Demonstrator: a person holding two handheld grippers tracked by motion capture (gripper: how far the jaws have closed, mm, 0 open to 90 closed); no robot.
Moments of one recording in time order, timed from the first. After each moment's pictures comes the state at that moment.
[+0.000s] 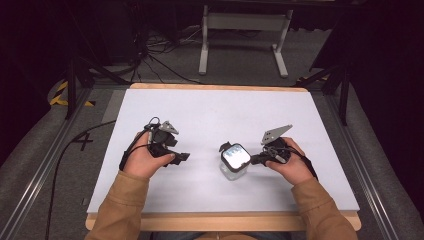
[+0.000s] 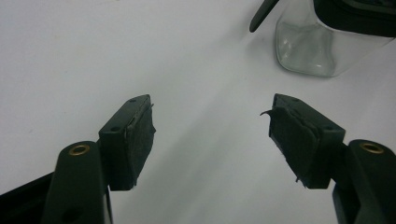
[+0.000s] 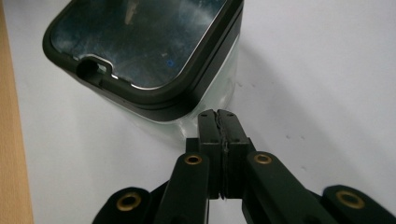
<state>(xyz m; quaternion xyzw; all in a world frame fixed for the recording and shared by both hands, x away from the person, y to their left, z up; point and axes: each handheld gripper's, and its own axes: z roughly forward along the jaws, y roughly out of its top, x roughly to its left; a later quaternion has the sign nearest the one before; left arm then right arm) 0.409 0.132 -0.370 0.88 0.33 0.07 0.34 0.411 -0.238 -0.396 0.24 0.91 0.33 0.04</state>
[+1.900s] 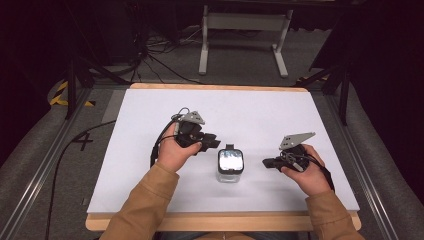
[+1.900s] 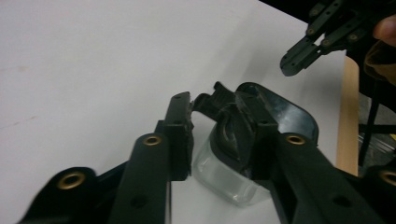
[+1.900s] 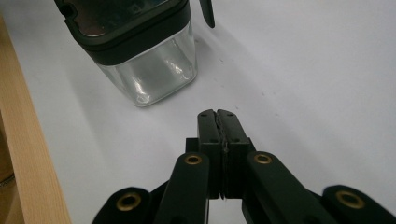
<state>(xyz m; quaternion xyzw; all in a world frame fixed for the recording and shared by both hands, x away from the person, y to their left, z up) 0.428 0.060 -0.356 0.85 0.23 -0.01 0.47 0.375 -0.273 -0.380 0.28 0.89 0.35 0.08</state>
